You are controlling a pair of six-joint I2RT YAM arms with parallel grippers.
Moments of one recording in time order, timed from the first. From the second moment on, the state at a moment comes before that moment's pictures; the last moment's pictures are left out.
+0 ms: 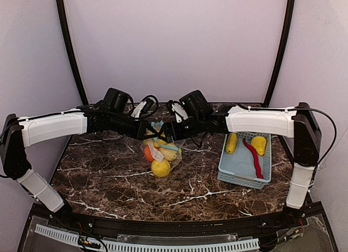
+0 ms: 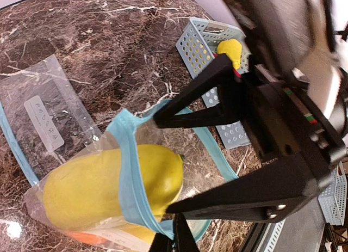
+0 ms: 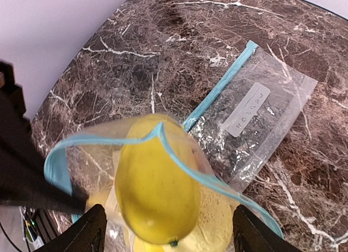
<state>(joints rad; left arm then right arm) -0.64 1.53 1.15 -0.32 0.46 -0.28 0.91 1.90 1.51 -0.29 -0.15 0.40</state>
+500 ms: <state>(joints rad) -0.58 1.53 1.14 -0.31 0.45 -0.33 1.00 1.55 1.24 -0.32 0.00 0.48</state>
